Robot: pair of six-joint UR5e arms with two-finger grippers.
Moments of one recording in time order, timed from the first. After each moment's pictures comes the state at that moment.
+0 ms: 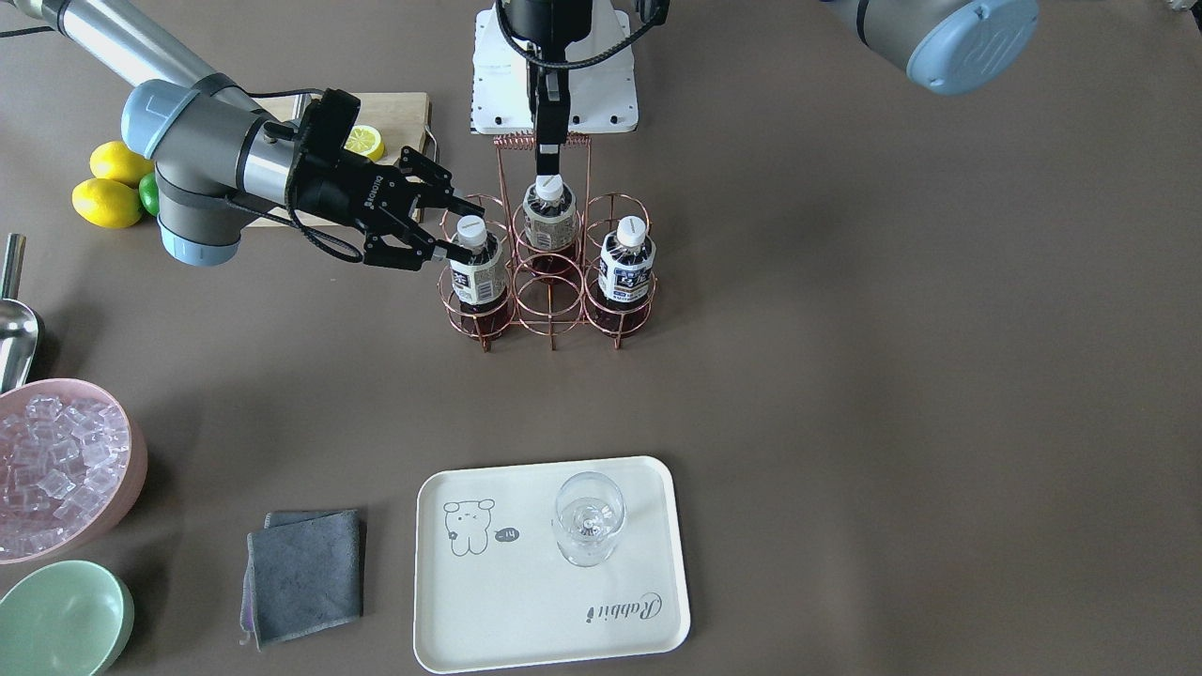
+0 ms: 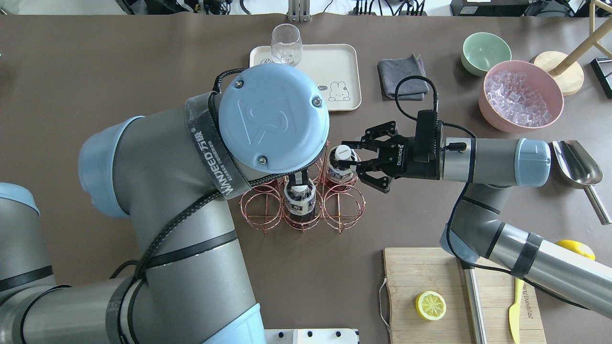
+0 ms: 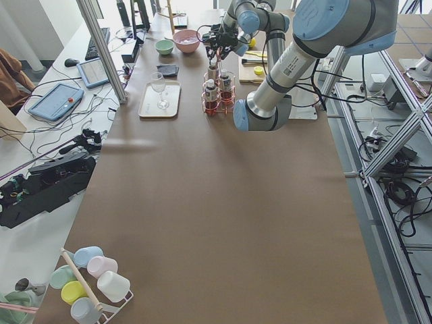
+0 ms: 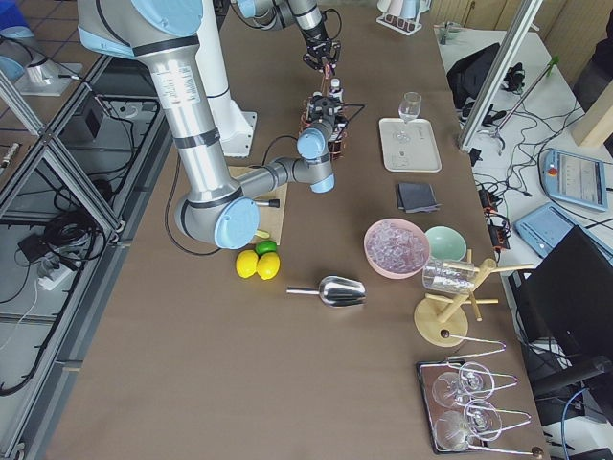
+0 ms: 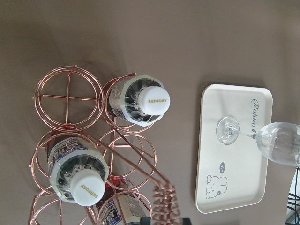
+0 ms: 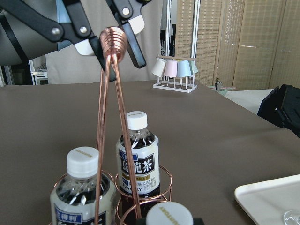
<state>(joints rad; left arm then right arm) -0.44 -2.56 -1.95 -1.11 -1.50 -2.92 0.61 -1.20 1.46 0.15 1.91 0.30</state>
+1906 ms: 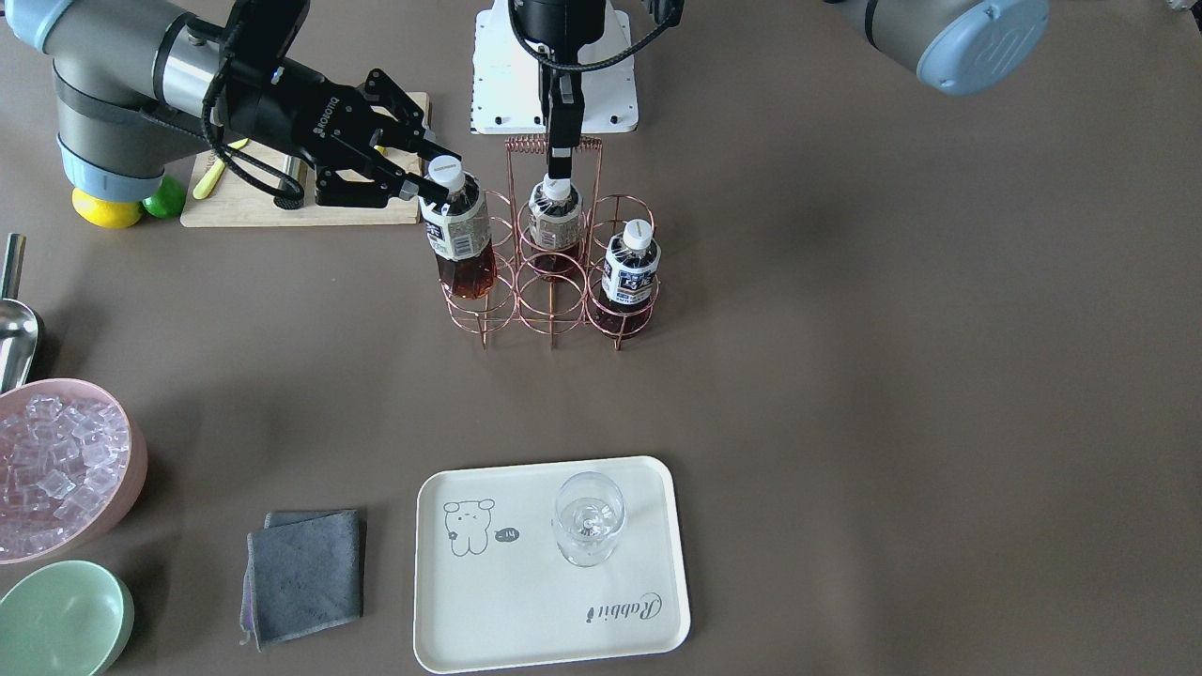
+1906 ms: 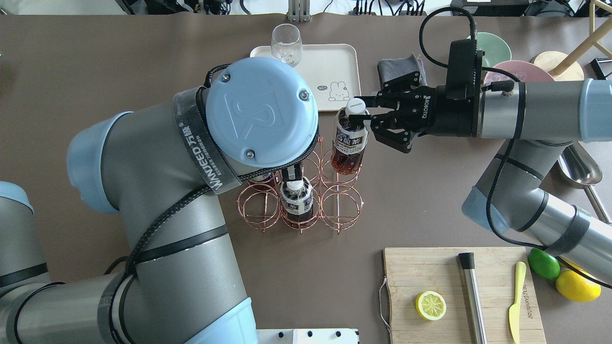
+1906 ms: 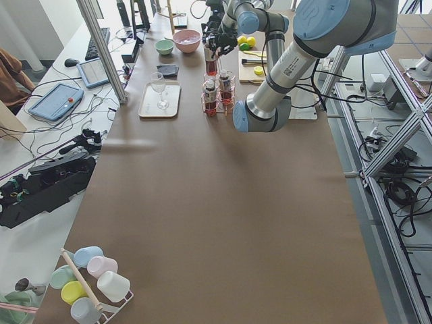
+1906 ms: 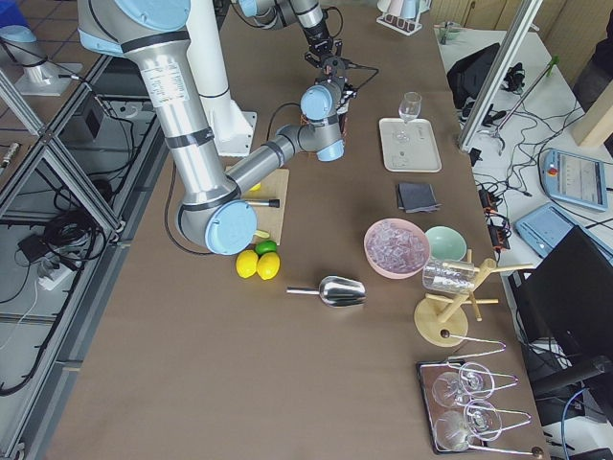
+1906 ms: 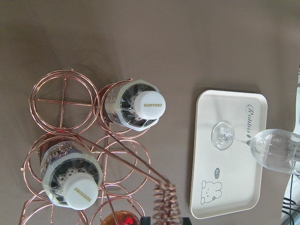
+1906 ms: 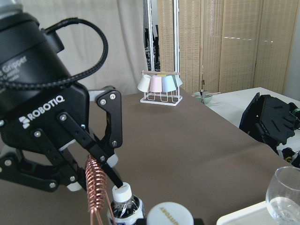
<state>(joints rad) -0.45 -2.55 -1.96 -1.11 -1.50 -2.92 0.76 -1.21 1.76 -0.16 2.03 0.43</state>
